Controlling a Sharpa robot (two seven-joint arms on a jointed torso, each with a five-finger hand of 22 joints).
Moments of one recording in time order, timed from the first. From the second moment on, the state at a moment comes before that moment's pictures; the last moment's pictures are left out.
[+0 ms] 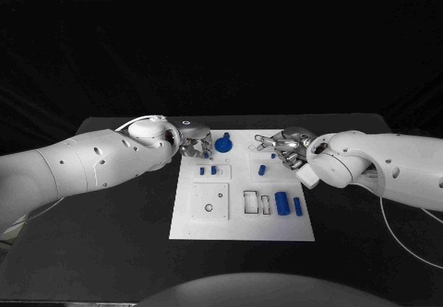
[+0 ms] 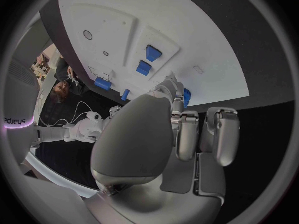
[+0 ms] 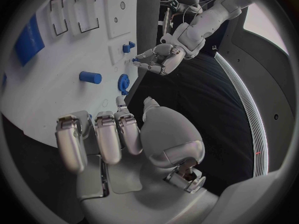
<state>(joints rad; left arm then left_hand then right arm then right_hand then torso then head) 1.32 -0.51 -0.24 1.13 -1.53 -0.11 0.10 1.67 -0.09 0.33 0.28 0.05 1.15 0.11 0.09 0.12 1.21 0.06 0.07 0.06 1.47 0.01 1.57 1.31 0.01 1.47 0.13 1.57 1.31 1.31 -0.88 -0.22 1.59 -0.44 -0.34 -0.22 1.16 0.23 -0.10 0.29 0.25 0.78 0.20 0.18 0.10 1.47 0.14 1.57 1.31 1.46 0.08 1.57 1.31 0.01 1.47 0.19 1.57 1.31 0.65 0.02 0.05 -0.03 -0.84</state>
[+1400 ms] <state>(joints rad) 1.31 -0.49 -0.24 1.12 -1.53 -0.11 0.10 1.67 -0.09 0.33 0.28 0.05 1.15 0.11 0.09 0.12 1.21 0.06 0.07 0.06 1.47 0.01 1.57 1.31 0.01 1.47 0.13 1.57 1.31 1.31 -0.88 -0.22 1.59 -0.44 -0.34 -0.23 1.16 0.23 -0.10 0.29 0.25 0.78 0.20 0.18 0.10 1.47 0.14 1.57 1.31 1.46 0.08 1.57 1.31 0.01 1.47 0.19 1.57 1.31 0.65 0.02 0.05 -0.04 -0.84</state>
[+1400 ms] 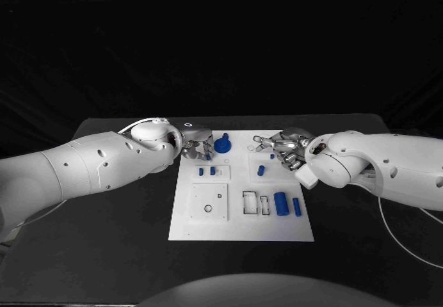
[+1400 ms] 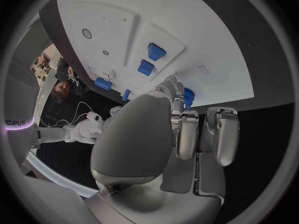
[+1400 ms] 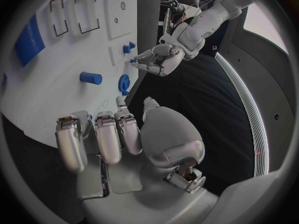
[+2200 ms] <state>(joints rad) 1.31 -0.47 -0.24 1.11 -1.54 -0.09 0.10 1.67 -0.09 0.33 0.28 0.05 1.15 0.10 0.09 0.12 1.21 0.06 0.07 0.06 1.47 0.01 1.57 1.31 0.01 1.47 0.13 1.57 1.31 1.31 -0.88 -0.22 1.59 -0.44 -0.33 -0.23 1.16 0.23 -0.10 0.29 0.26 0.78 0.20 0.18 0.10 1.47 0.14 1.57 1.31 1.46 0.08 1.57 1.31 0.01 1.47 0.19 1.57 1.31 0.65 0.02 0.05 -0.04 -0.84</state>
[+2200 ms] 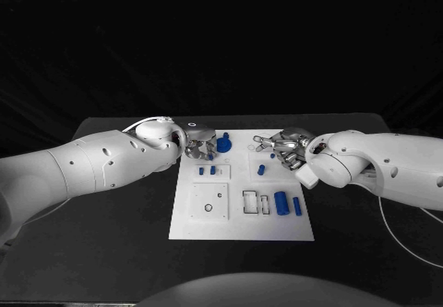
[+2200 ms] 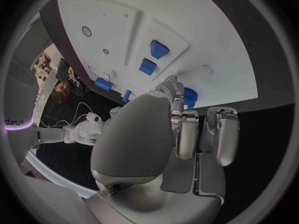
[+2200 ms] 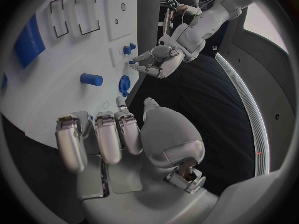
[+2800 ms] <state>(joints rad) 1.31 -0.47 -0.24 1.10 -1.54 -0.08 0.10 1.67 -0.09 0.33 0.28 0.05 1.14 0.10 0.09 0.12 1.20 0.06 0.07 0.06 1.47 0.01 1.57 1.31 0.01 1.47 0.13 1.57 1.31 1.31 -0.88 -0.22 1.59 -0.44 -0.32 -0.24 1.17 0.24 -0.10 0.29 0.26 0.78 0.20 0.18 0.10 1.47 0.14 1.57 1.31 1.46 0.08 1.57 1.31 0.01 1.47 0.19 1.57 1.31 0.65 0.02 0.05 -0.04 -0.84</state>
